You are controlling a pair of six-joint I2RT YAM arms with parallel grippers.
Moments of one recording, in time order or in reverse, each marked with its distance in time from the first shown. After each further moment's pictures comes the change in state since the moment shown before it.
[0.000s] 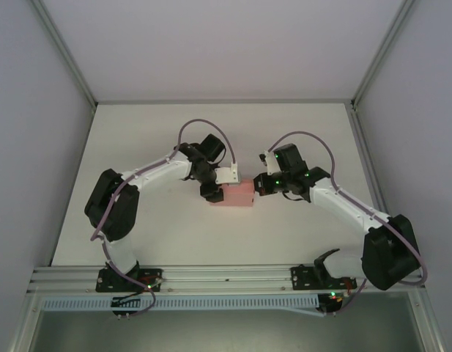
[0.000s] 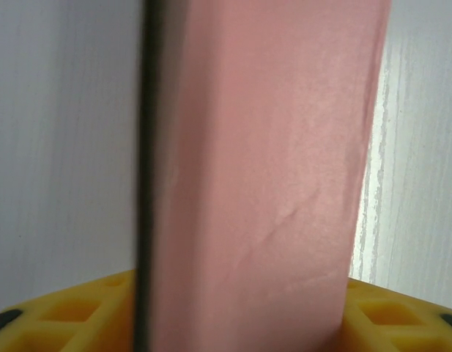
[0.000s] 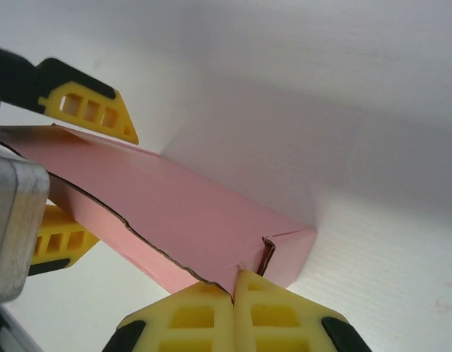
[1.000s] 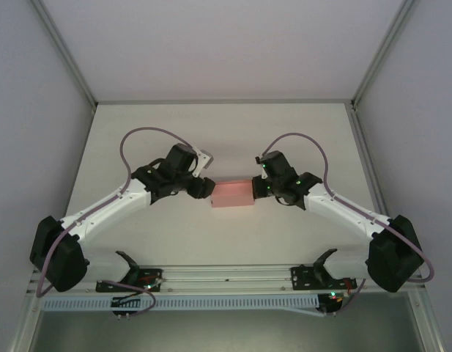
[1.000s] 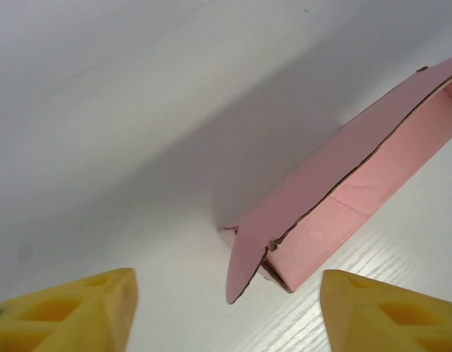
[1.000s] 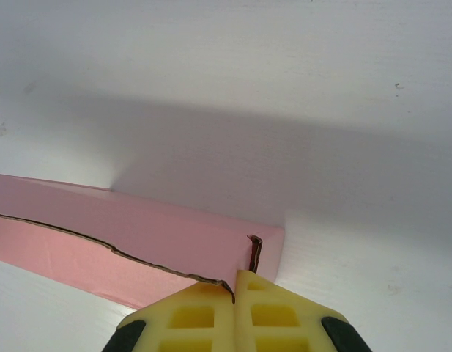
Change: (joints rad) left arm 0.001 -0.492 -0.340 0.237 -0.211 -0.859; right arm 0.157 -0.010 0.018 -0.023 0.325 0.124
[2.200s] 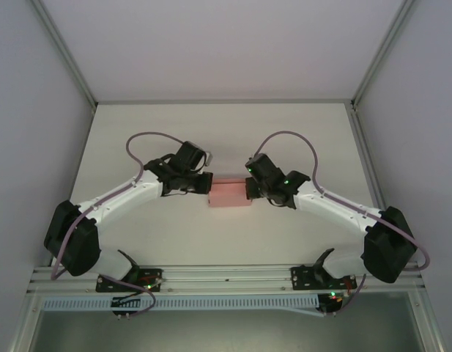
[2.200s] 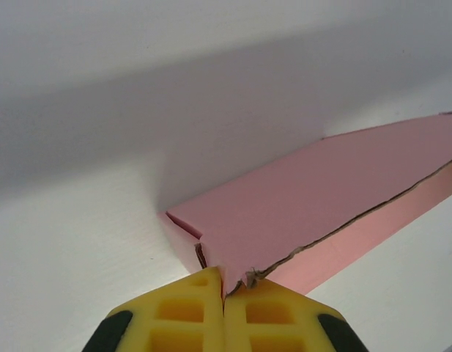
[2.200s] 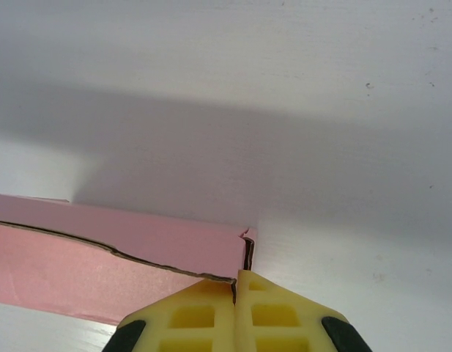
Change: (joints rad) left arm -0.003 0.132 0.063 -0.048 0.085 -0.382; right arm 0.127 0.071 0.080 -0.083 0.209 0.111
